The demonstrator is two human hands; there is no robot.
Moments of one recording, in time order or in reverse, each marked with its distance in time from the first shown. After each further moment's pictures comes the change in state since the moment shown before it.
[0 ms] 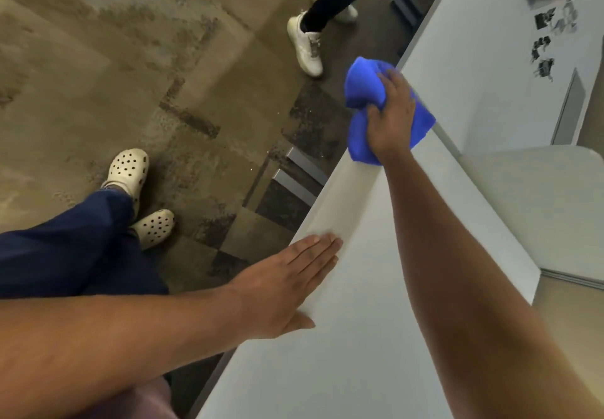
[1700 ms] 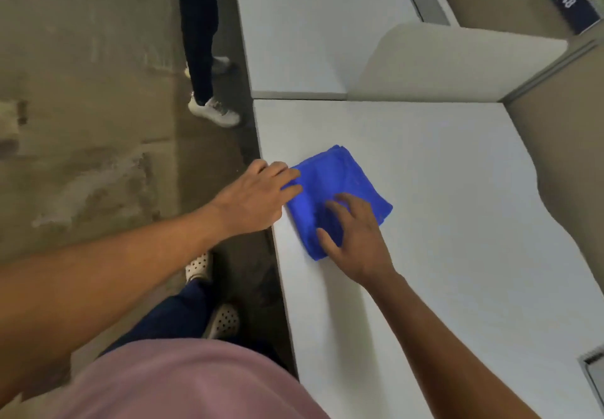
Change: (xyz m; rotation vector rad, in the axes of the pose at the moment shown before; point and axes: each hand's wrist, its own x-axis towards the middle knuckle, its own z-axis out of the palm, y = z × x) left_hand 0.109 -0.082 -0.125 0.493 0.101 0.473; right_hand -0.281 0.020 0.011 0.213 0.223 0.306
